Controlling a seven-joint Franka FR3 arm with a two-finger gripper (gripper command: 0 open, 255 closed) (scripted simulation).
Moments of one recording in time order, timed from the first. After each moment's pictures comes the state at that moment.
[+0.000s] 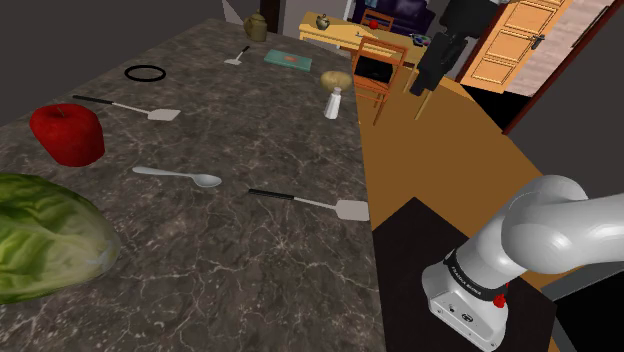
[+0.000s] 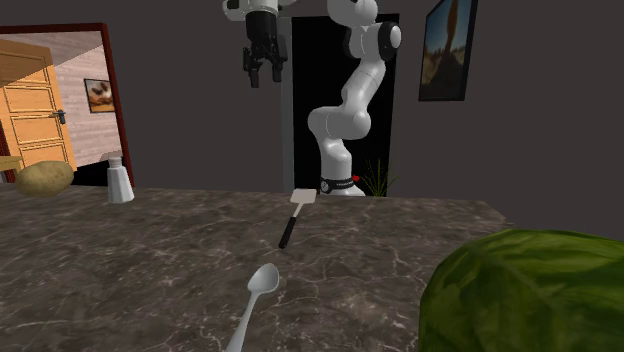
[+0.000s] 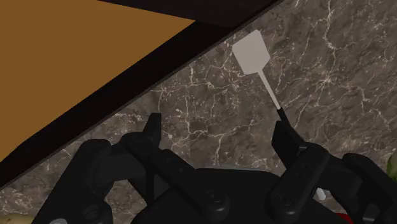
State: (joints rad) arm 0.02 -0.78 0.03 -2.33 0.12 1.57 -0.07
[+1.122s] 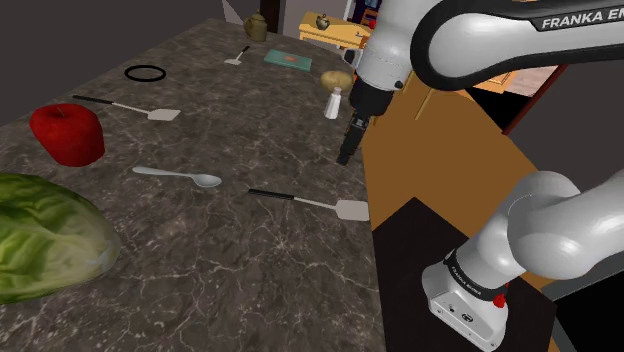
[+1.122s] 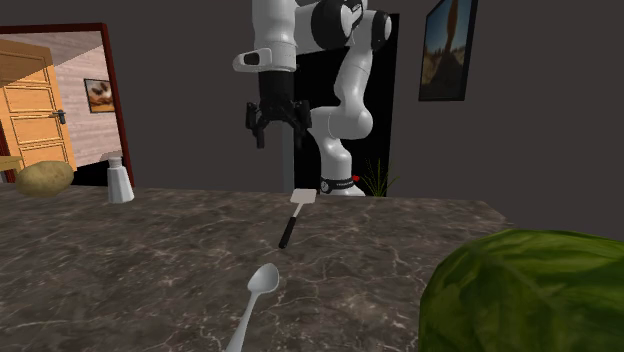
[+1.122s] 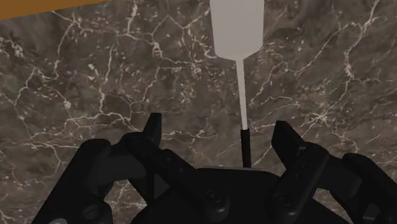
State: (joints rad) arm 0.20 -0.54 0.20 -2.53 0.17 2.05 -0.22
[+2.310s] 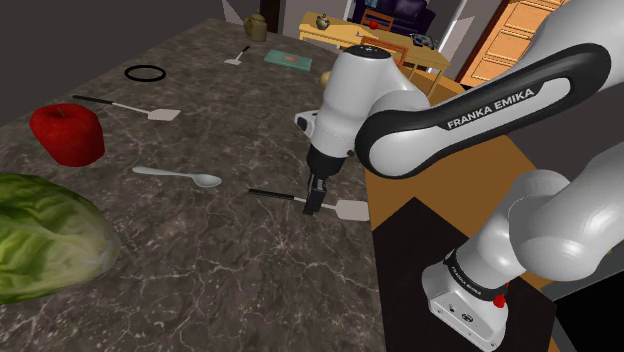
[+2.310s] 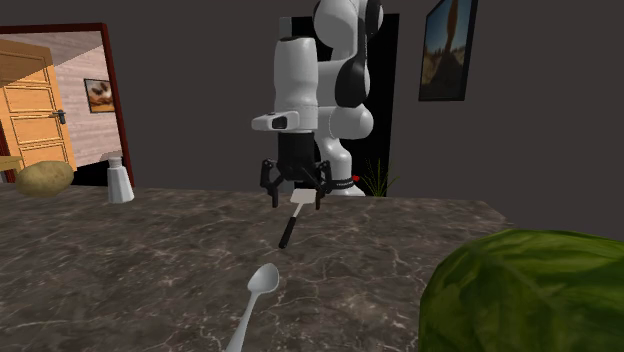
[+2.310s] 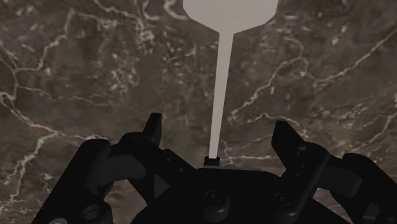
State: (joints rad) arm 0.26 -0.24 0.33 -2.60 0.14 2.43 -0.26
